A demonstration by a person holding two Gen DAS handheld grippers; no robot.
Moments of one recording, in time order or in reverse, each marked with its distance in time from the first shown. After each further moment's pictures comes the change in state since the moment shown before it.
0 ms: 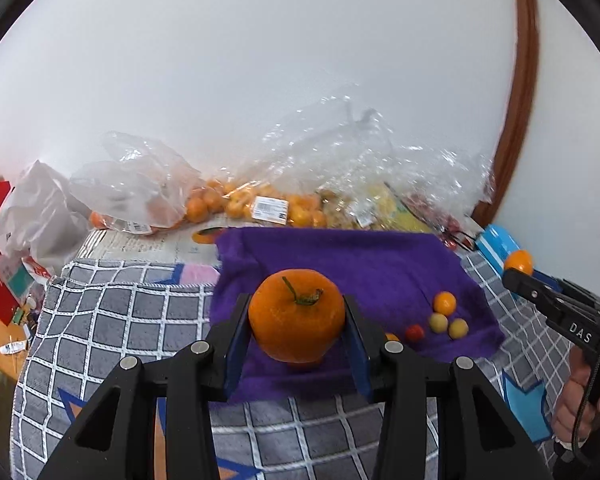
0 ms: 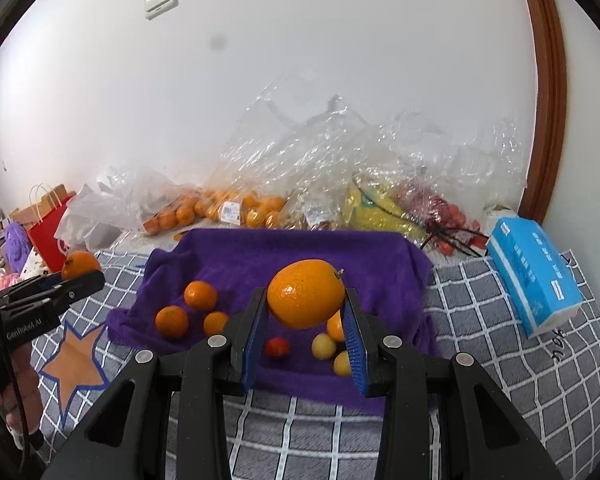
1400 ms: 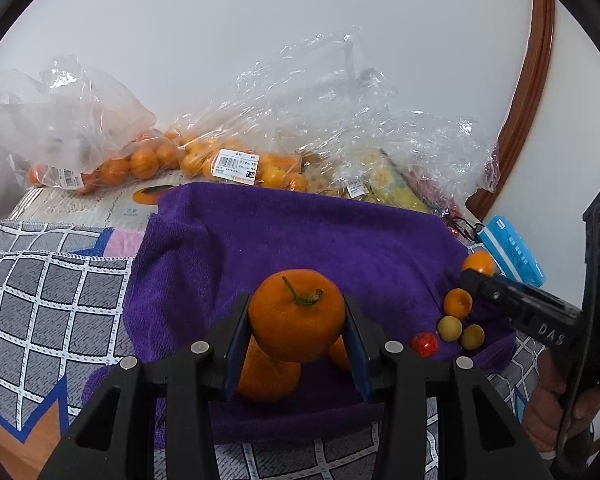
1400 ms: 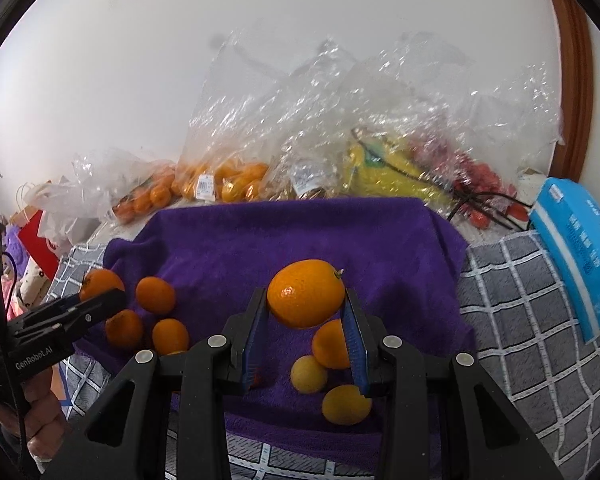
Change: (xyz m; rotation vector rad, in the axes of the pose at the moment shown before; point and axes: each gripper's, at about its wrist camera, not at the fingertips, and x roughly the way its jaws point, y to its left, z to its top) left arm 0.091 -0.010 -0.022 -0.056 0.070 -0.110; right arm 0.094 -0.020 -0.016 0.027 0.104 0.047
